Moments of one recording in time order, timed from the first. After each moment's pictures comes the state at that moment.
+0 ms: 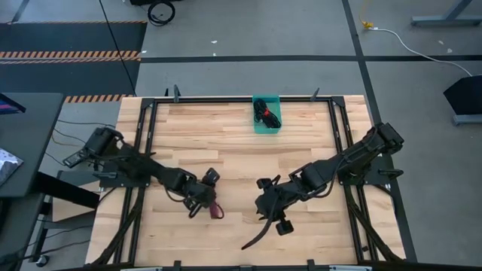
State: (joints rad) left arm -0.36 1.65 0.76 -0.26 -0.32 0.52; right arm 0.46 1.67 1.42 -0.60 -0.04 0.18
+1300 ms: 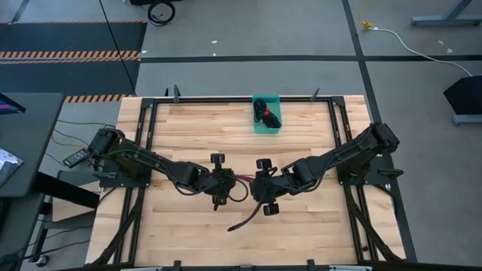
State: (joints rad) left arm -0.32 1.67 1.14 -0.46 -0.56 -0.08; right arm 0.38 1.70 1.42 -0.68 0.32 0.11
